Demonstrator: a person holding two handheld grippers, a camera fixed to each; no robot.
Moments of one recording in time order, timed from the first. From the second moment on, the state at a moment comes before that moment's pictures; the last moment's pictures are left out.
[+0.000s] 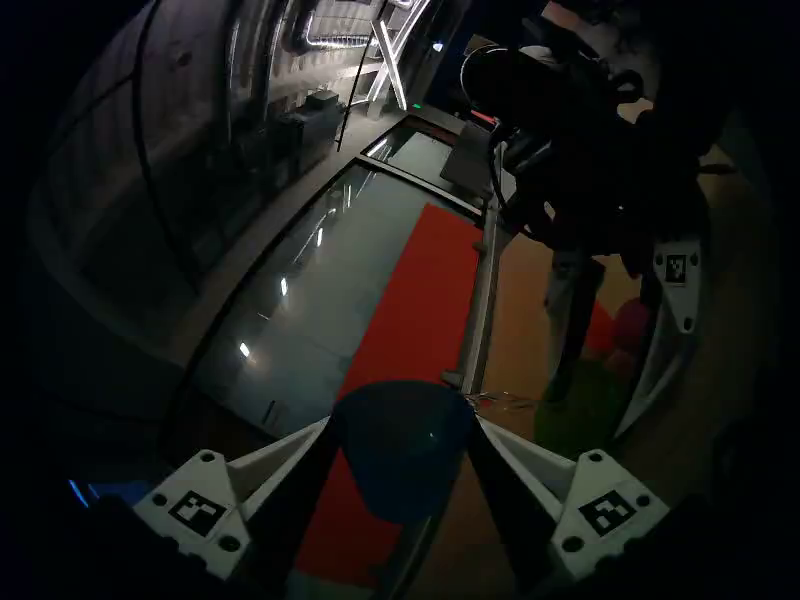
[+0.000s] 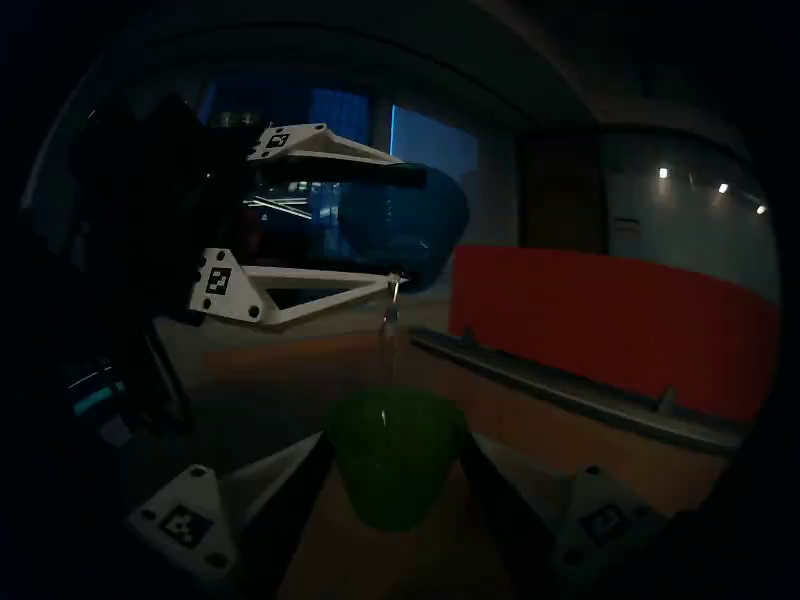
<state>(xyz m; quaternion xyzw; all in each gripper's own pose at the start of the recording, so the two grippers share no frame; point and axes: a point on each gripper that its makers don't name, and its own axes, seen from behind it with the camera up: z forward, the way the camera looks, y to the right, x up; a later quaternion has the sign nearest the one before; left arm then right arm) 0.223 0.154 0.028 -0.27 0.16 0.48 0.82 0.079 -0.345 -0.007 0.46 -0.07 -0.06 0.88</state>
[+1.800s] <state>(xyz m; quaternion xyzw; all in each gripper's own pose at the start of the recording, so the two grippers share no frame) 0.248 0.165 0.022 -0.23 0.22 0.60 0.74 0.088 -0.343 -0.009 0.46 -0.05 -0.06 0.88</state>
